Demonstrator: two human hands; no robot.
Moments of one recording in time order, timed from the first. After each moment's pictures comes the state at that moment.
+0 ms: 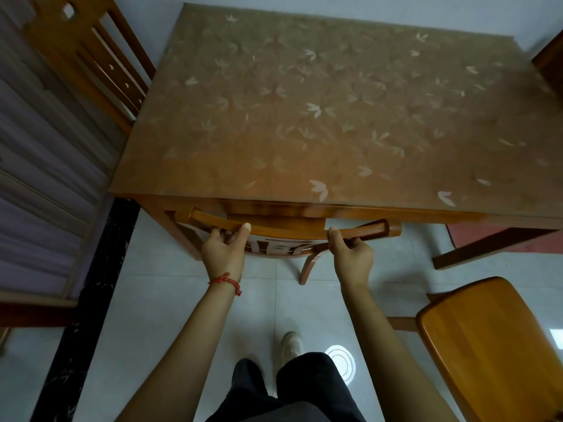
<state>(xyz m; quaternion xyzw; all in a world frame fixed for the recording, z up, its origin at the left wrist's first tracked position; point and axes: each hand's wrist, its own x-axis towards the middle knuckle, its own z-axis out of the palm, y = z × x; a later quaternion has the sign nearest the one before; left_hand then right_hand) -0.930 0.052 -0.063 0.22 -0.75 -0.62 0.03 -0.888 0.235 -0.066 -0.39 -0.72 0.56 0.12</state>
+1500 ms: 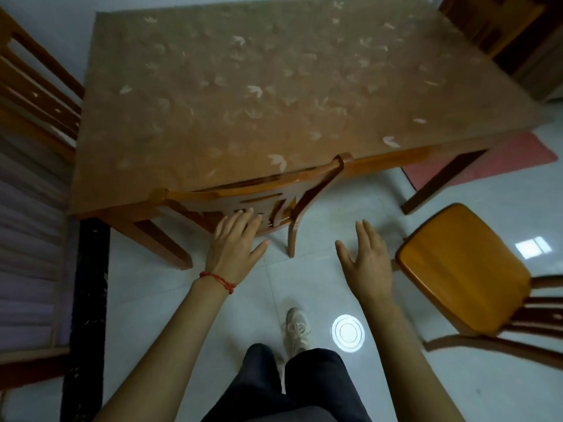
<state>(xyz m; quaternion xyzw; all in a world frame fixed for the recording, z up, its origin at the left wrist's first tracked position) -0.891 0.049 -0.054 -0.37 -0.91 -0.18 0.00 -0.758 0.246 -0.065 -0.33 -0.92 0.19 0.08</state>
